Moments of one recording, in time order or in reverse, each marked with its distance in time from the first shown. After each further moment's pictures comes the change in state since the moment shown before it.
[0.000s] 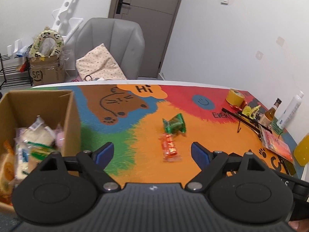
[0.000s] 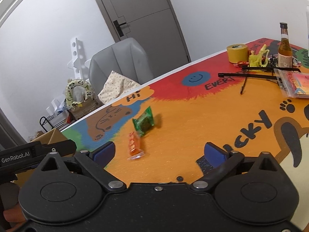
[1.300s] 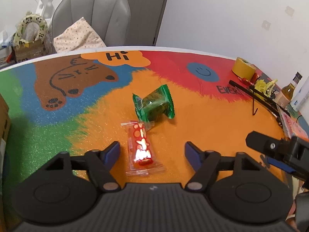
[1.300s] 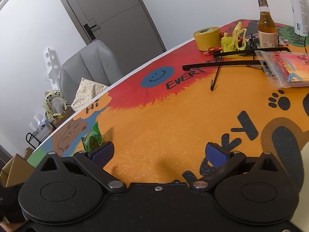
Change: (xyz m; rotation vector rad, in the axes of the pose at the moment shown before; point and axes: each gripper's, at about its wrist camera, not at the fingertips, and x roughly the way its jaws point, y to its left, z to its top) left arm 0.137 -0.047 -0.017 0.039 0.134 0.013; right arm 0.070 -0.072 0.016 0.121 0.020 -0.070
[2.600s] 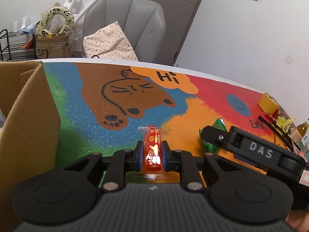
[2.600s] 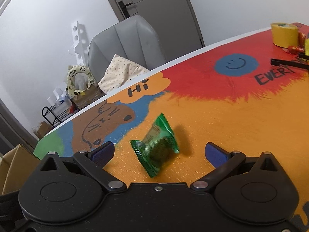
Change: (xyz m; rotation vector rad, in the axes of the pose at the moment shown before) left arm -0.013 0.092 0.022 -0.163 -0.070 0.036; right arm 0.086 0.106 -0.003 -0.159 0.089 0.134
